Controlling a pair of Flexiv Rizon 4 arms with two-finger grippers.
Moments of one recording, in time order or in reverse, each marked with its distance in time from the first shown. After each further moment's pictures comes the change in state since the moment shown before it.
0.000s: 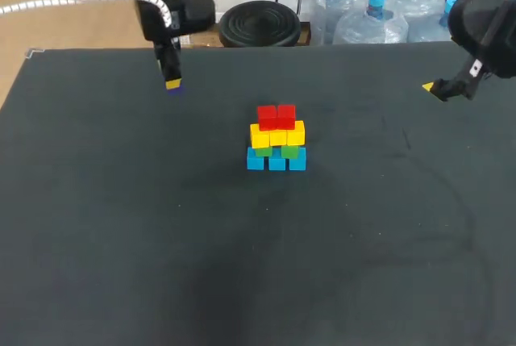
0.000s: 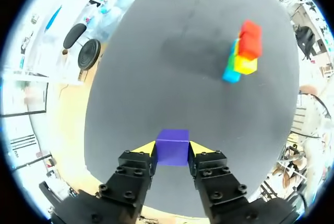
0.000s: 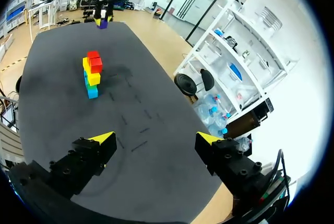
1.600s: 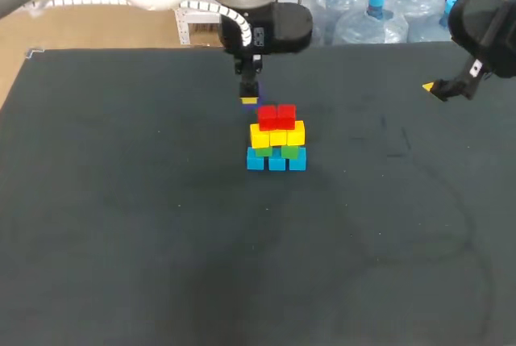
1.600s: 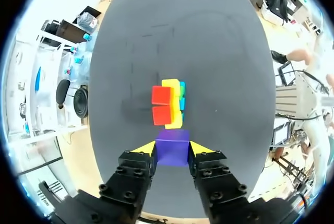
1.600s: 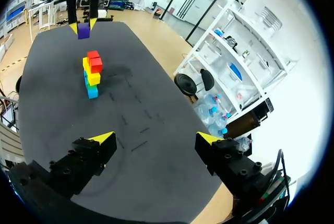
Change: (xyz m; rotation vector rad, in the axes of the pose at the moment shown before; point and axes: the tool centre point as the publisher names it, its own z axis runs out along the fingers) left arm -0.101 -0.114 -0.050 -0.048 -0.042 0.337; right arm 0.000 0.000 0.000 0.000 0.000 0.000
